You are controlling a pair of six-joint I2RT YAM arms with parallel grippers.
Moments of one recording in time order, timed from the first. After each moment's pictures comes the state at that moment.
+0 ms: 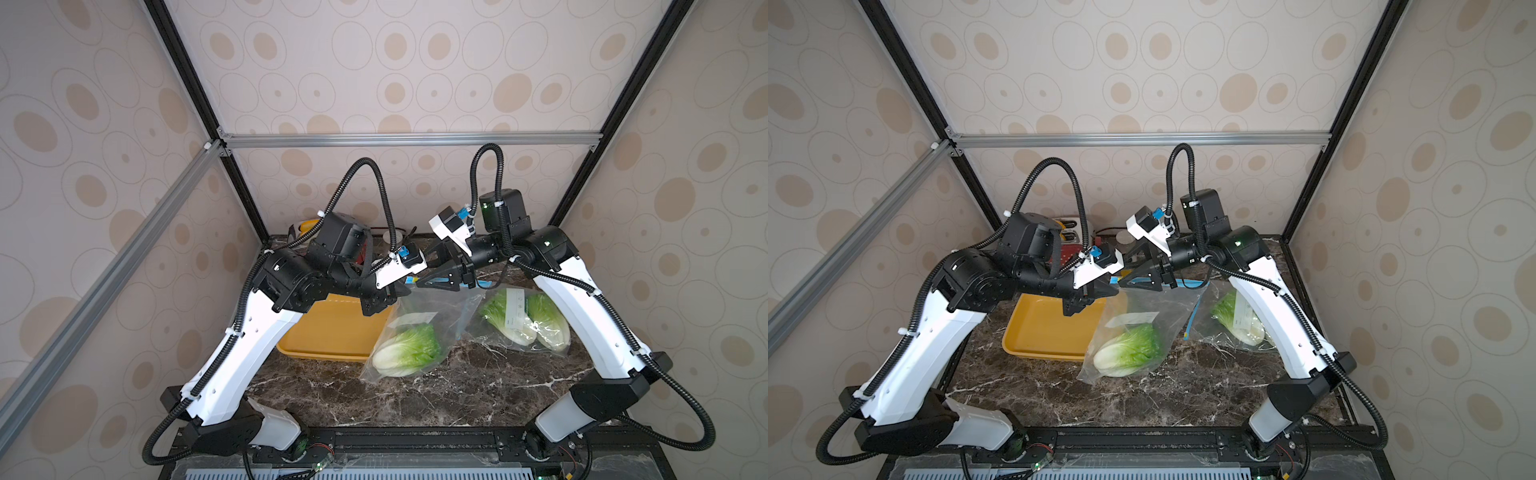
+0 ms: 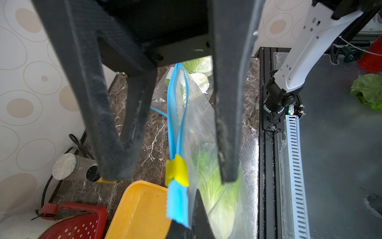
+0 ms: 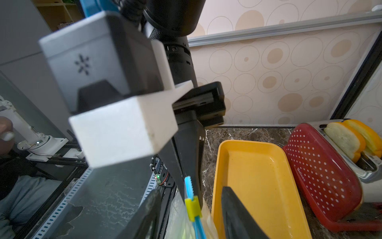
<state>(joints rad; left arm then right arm) -0.71 1.42 1.95 -1.25 0.41 0.52 0.55 1.59 1.97 -0.98 -1.19 -0.42</state>
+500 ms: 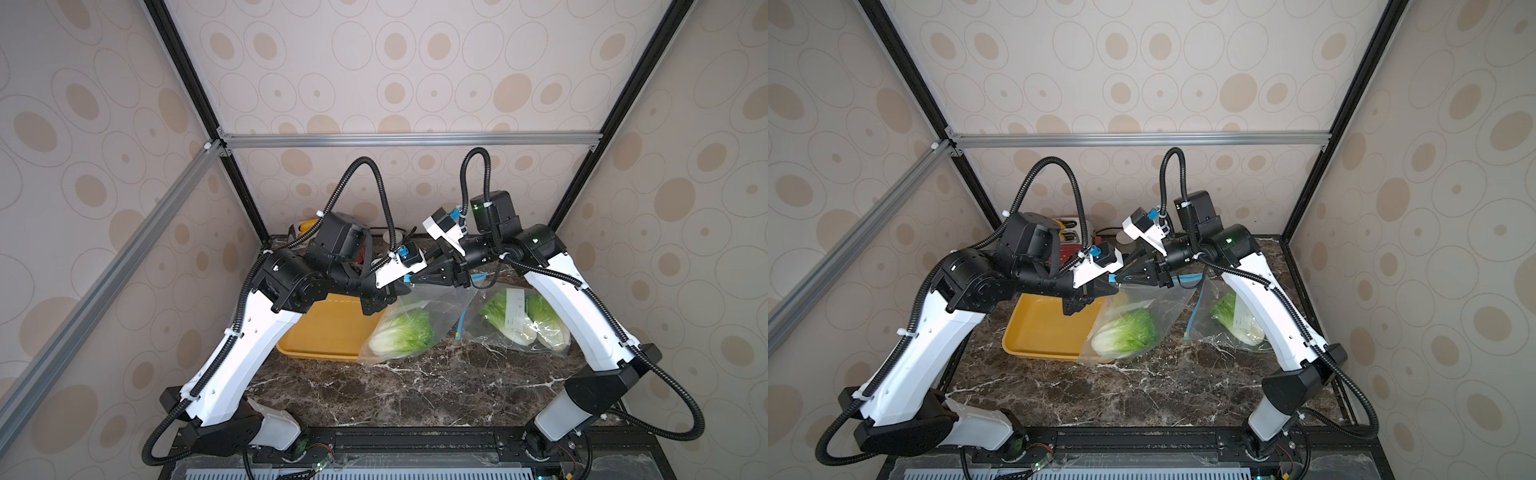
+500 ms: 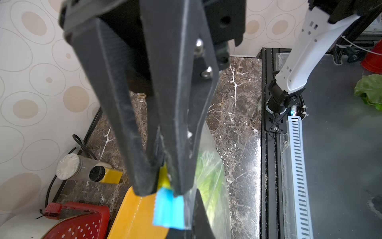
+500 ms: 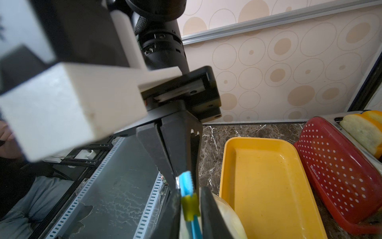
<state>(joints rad) -0.71 1.41 1.95 -1.24 0.40 0.52 0.55 1.63 1.97 -1.00 -1.21 -0.42</state>
